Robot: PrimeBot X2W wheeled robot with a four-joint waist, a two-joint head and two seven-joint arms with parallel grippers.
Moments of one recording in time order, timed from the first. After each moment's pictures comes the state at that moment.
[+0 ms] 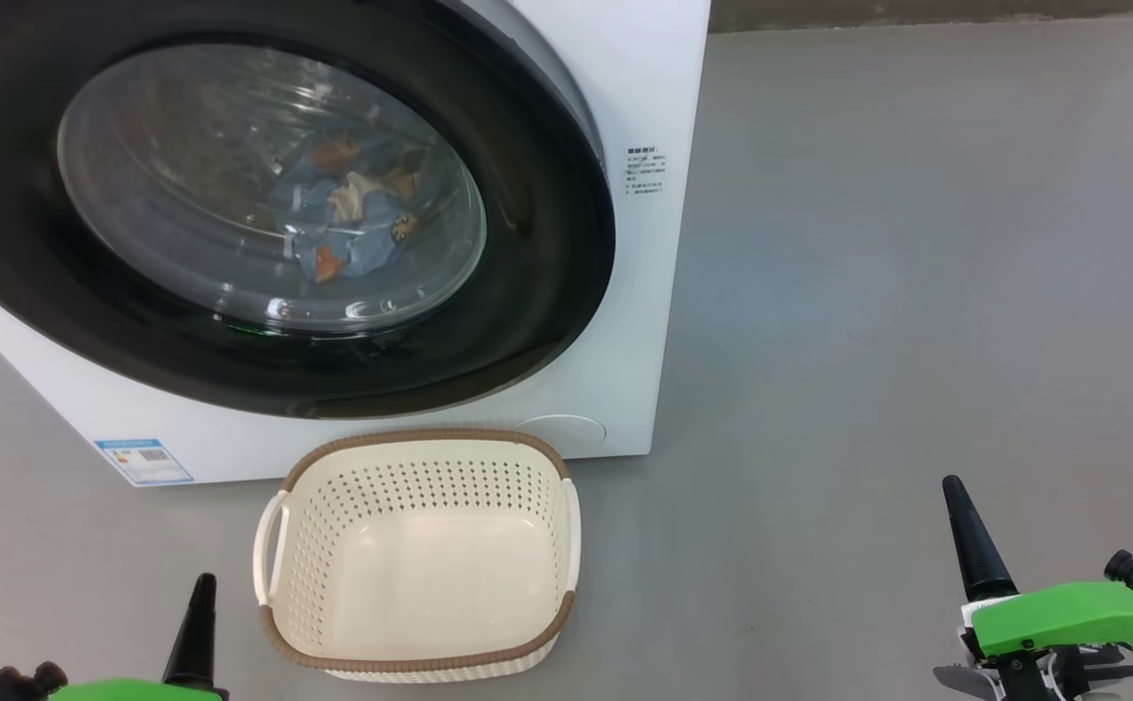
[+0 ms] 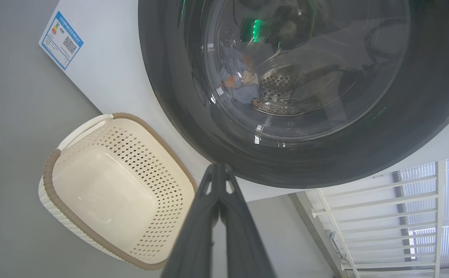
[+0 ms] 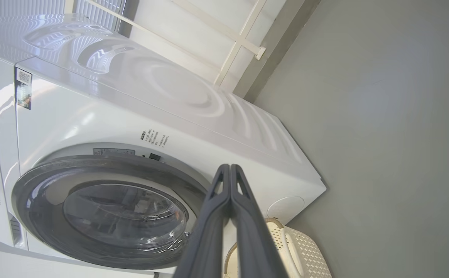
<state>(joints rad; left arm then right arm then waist) -0.03 0.08 0.03 0.28 -1.17 -0.13 -0.04 -0.12 -0.07 -0.08 0.32 1.13 0.13 -0.04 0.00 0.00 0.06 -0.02</state>
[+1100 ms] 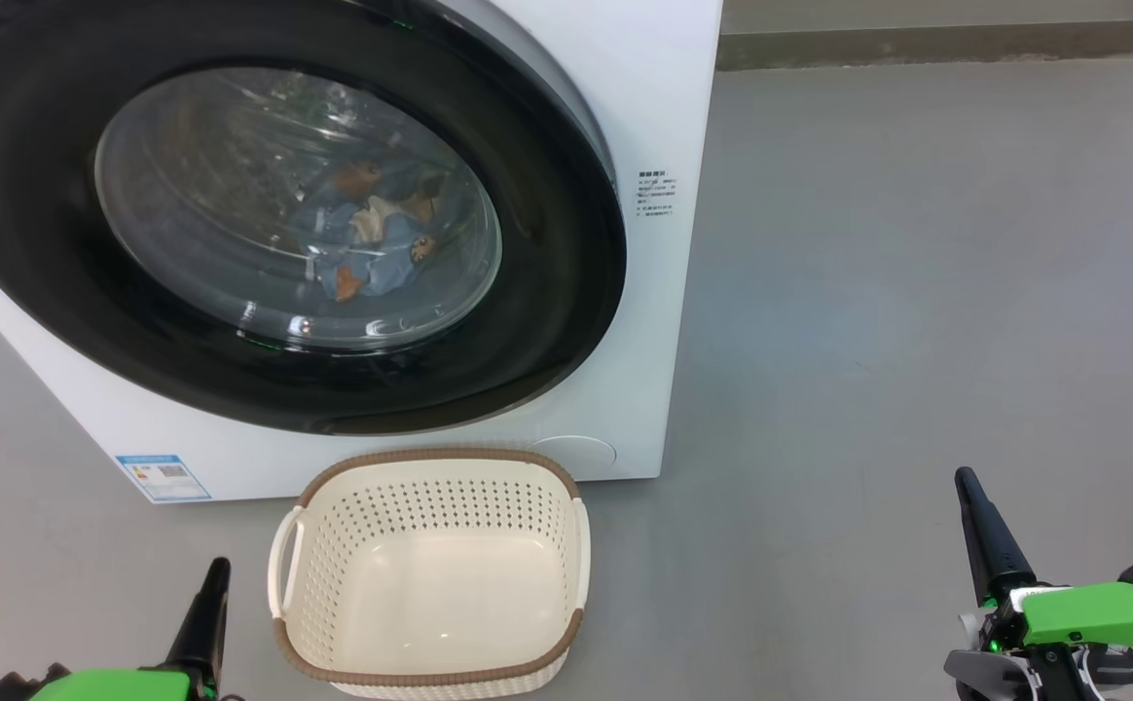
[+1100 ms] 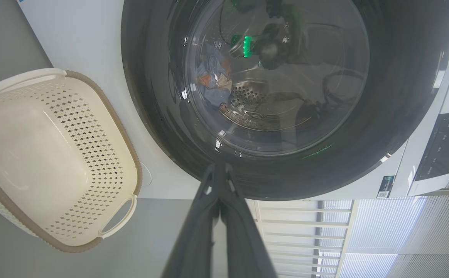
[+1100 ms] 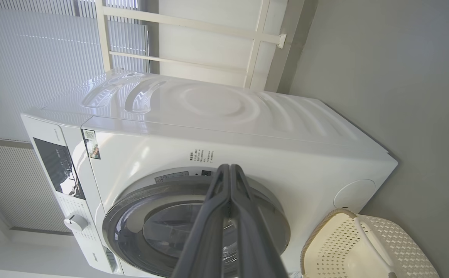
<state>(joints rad) -0.05 0.06 0.05 0.28 -1.51 -0.13 0.05 -0.12 -0.06 -0.11 0.29 1.49 0.13 0.06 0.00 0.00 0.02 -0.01</state>
